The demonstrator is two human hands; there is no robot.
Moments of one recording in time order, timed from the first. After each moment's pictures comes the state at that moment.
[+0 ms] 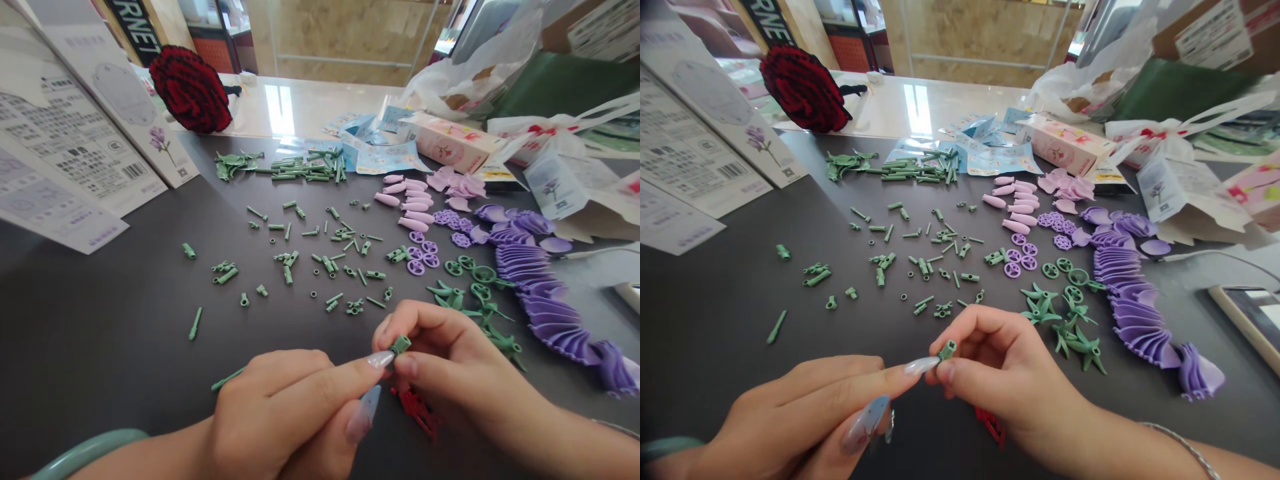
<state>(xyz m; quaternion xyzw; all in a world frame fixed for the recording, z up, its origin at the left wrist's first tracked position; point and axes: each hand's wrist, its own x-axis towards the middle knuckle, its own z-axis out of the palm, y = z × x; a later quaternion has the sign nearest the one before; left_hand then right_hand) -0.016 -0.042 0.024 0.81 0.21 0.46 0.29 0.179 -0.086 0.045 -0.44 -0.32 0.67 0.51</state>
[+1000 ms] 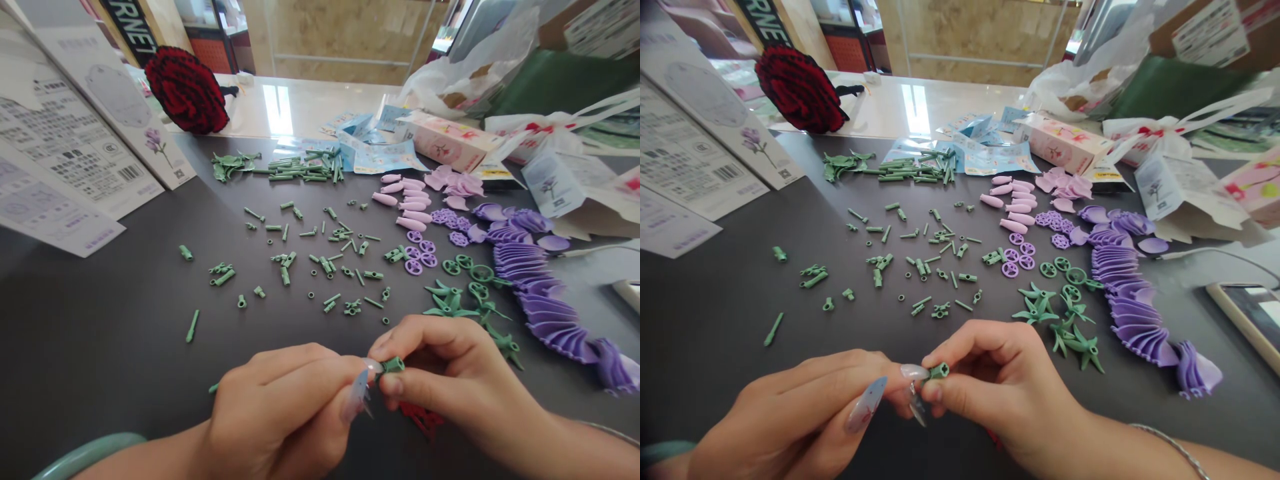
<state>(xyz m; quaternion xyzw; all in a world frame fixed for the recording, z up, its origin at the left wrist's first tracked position) -0.010 -0.036 0.036 0.78 0.19 0.42 0.42 0.178 -0.087 0.051 -0.45 -0.39 0.63 0.50</state>
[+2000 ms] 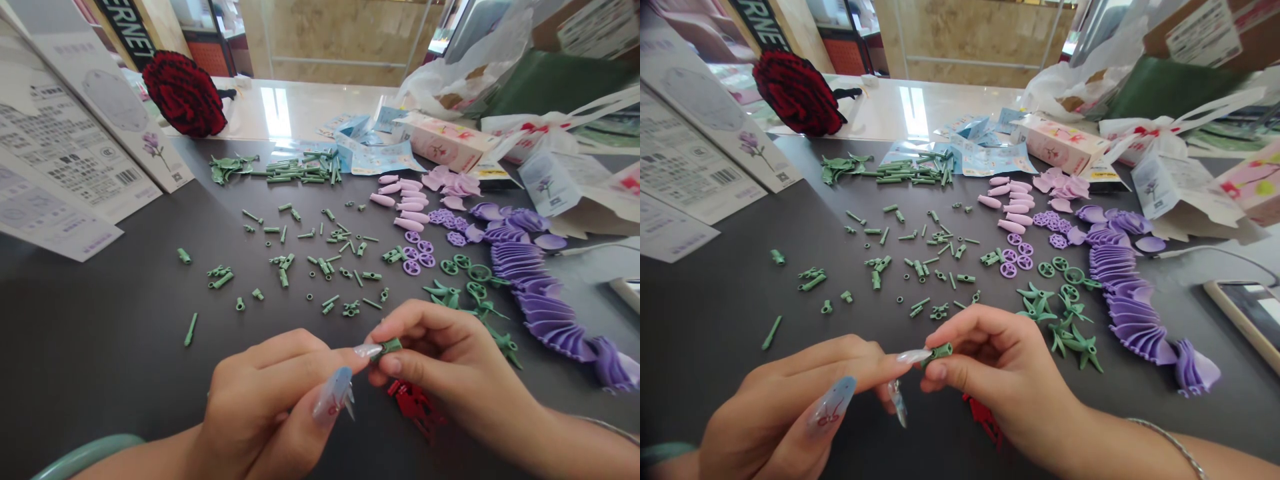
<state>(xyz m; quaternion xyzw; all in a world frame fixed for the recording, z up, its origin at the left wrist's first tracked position) -0.013 -0.027 0.034 0.75 0.17 0.45 0.45 0.179 -0.084 0.047 -0.49 -0.37 0.60 0.51</state>
